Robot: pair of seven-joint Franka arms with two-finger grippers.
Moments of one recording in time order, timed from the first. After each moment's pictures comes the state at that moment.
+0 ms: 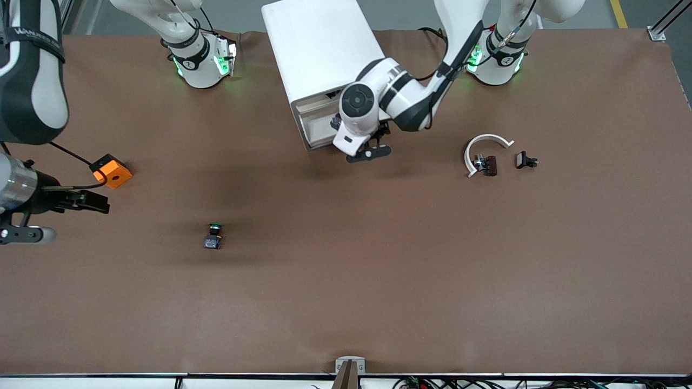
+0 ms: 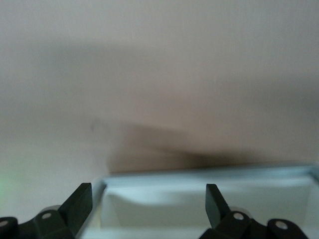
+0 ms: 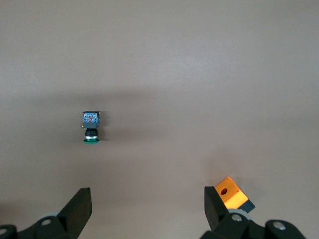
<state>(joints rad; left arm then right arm) -0.80 0.47 -0.15 -1.84 -0.15 2.05 -1.04 0.00 0.32 -0.05 -1.38 -0.02 1.63 -0.01</state>
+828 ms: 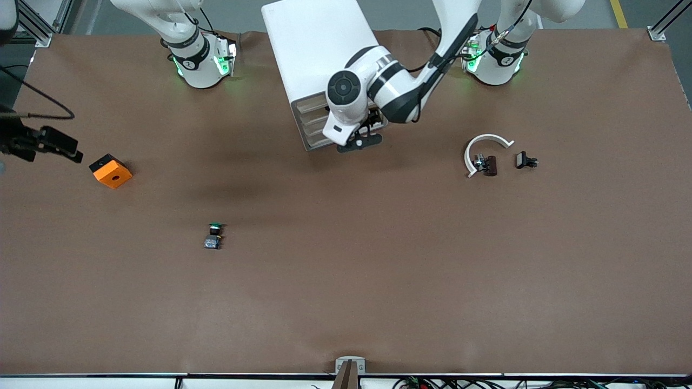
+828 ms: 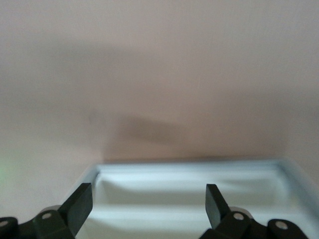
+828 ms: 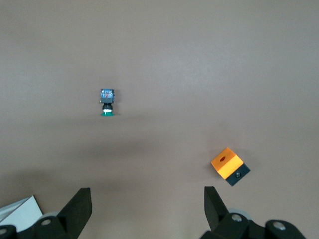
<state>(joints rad) -0.75 0.47 -0.15 -1.73 -0.09 2.00 -1.10 -0.01 0.00 -0.04 -1.58 0.00 1.56 -0.01</state>
